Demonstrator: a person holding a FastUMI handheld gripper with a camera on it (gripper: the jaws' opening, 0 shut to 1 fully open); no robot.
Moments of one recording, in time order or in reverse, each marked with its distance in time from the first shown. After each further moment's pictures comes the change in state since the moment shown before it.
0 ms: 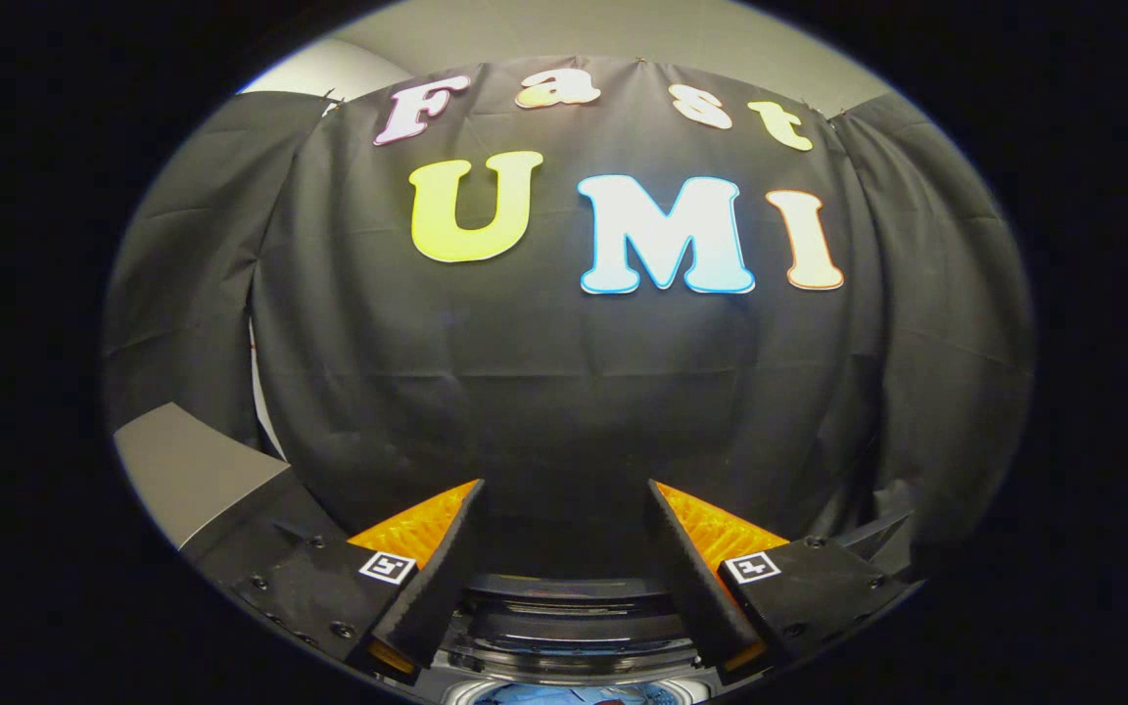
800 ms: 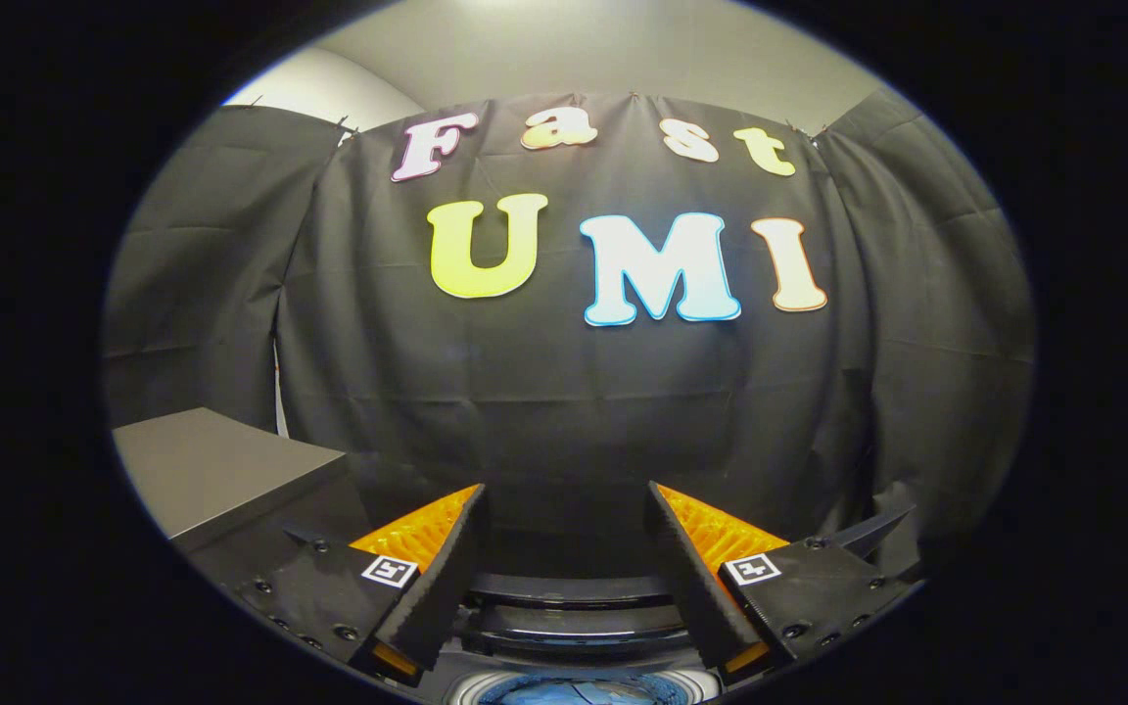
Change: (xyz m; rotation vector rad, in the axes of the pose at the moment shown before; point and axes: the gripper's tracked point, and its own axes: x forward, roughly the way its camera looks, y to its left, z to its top) arm -0.069 0.007 -0.017 -0.021 -0.112 0.018
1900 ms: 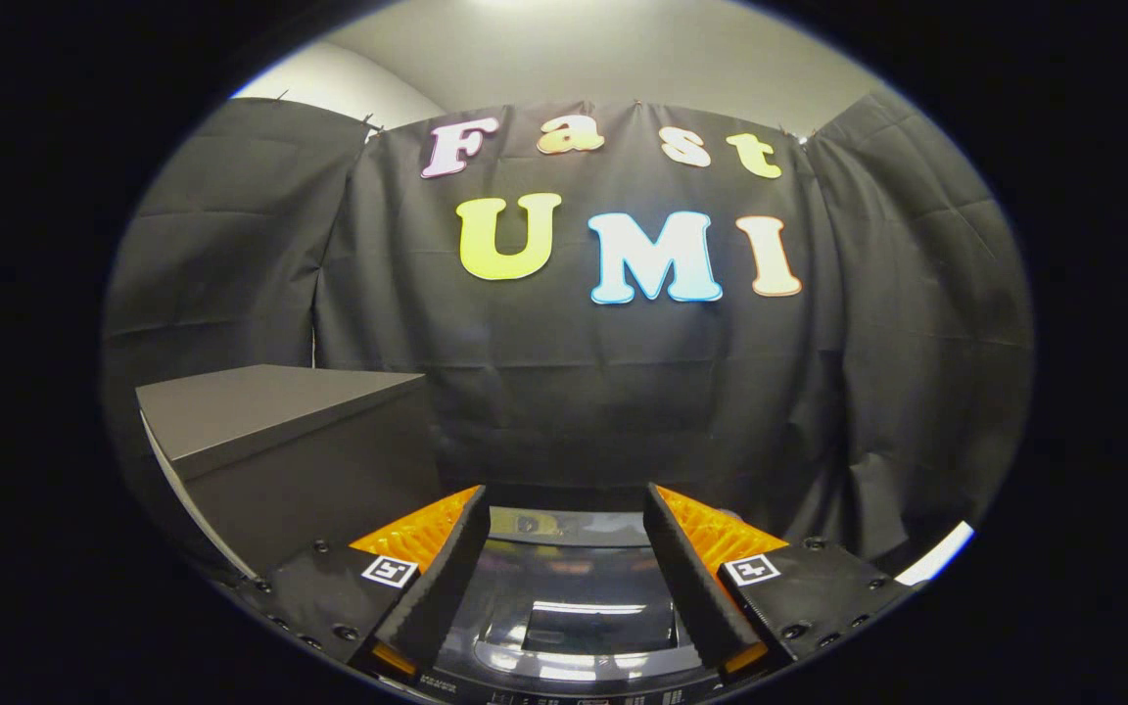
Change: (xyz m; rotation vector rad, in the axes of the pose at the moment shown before) arm -0.144 0.017 -0.059 0.010 0.033 0.002
